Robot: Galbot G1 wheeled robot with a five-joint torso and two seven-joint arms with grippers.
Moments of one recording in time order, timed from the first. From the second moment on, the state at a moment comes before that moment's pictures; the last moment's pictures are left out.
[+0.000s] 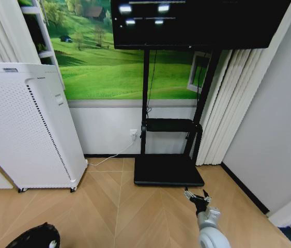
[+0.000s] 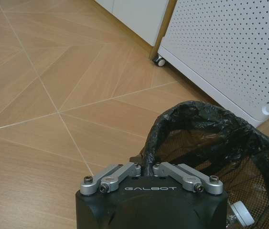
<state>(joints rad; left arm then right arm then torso) 2.05 -1.41 -1.18 -1.92 -1.08 0.21 -0.25 -1.48 1.20 0.46 1.90 0.47 -0.05 0.43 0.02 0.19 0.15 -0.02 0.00</state>
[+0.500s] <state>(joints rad) 2.05 -1.42 -1.16 -1.87 -1.04 0.20 -0.25 -1.47 1.20 0.46 1.89 0.48 -0.04 0.43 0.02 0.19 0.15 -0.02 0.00</state>
